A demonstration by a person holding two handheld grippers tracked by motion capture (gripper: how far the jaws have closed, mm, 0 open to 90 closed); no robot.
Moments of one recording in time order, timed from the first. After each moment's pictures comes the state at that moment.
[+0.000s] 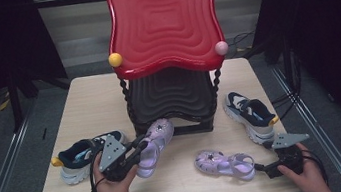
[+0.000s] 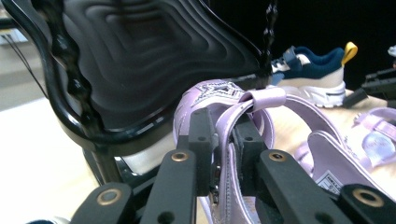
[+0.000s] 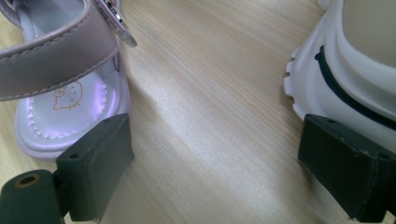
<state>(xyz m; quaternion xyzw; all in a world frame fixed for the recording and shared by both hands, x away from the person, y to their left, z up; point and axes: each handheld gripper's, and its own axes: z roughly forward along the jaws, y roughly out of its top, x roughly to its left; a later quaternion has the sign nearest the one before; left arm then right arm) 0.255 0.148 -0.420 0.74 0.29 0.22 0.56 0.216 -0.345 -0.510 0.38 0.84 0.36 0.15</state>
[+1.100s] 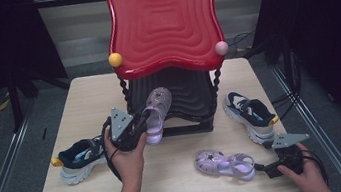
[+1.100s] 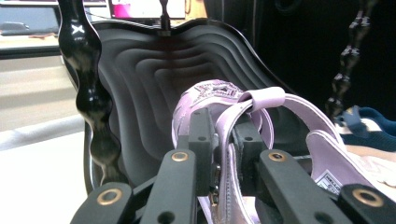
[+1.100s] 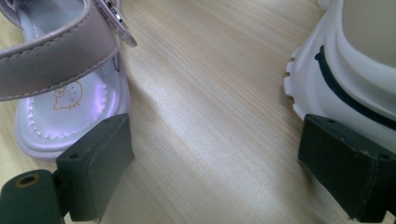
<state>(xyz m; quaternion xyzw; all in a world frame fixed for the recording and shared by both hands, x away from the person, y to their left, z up) 0.306 0.107 -0.394 0.68 0.36 0.29 0.58 0.216 -0.345 -0.510 0.38 0.84 0.36 0.15</state>
